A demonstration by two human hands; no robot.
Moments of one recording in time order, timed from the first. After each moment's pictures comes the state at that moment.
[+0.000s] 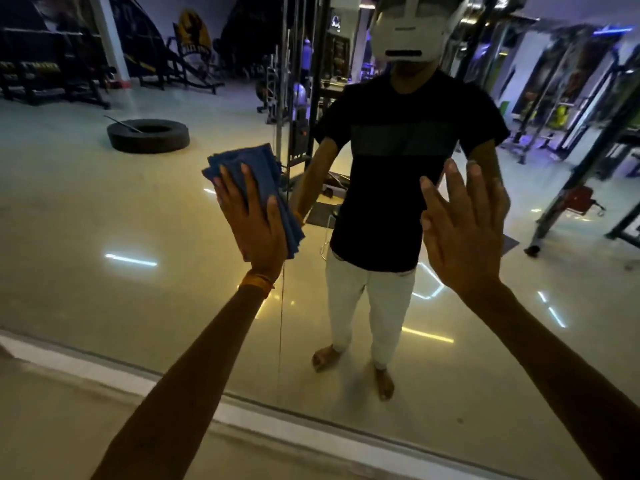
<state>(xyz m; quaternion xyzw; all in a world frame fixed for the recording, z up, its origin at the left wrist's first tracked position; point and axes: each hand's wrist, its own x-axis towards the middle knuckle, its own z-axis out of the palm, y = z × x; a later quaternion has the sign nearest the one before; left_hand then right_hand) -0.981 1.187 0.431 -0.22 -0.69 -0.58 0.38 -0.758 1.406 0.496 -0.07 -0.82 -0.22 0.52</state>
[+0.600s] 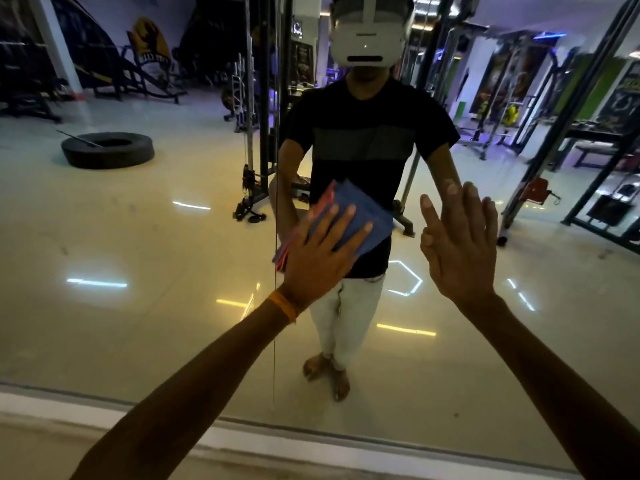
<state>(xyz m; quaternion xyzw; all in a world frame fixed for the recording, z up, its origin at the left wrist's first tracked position) -0.936 1.242 0.418 -0.52 -0.64 -0.25 0.51 -0.740 1.419 0.478 -0.09 -0.82 -0.25 0.51</state>
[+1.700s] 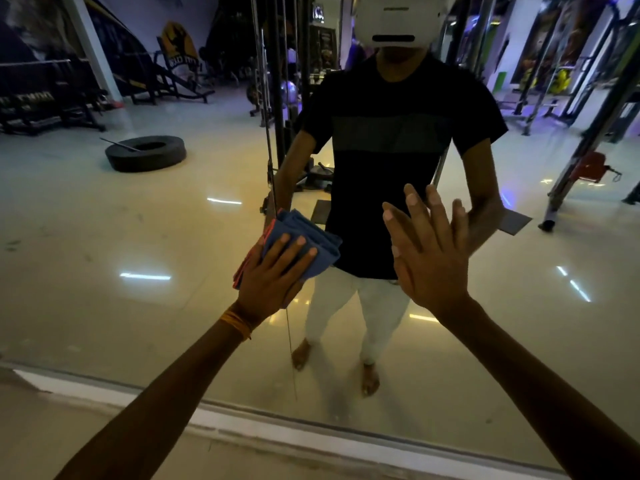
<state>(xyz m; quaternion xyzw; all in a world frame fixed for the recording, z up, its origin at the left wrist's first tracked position) -0.996 1.170 0.371 -0.56 -0.64 -0.17 0.50 -0.793 1.395 0.448 -0.04 -0.81 -0.22 0.54</state>
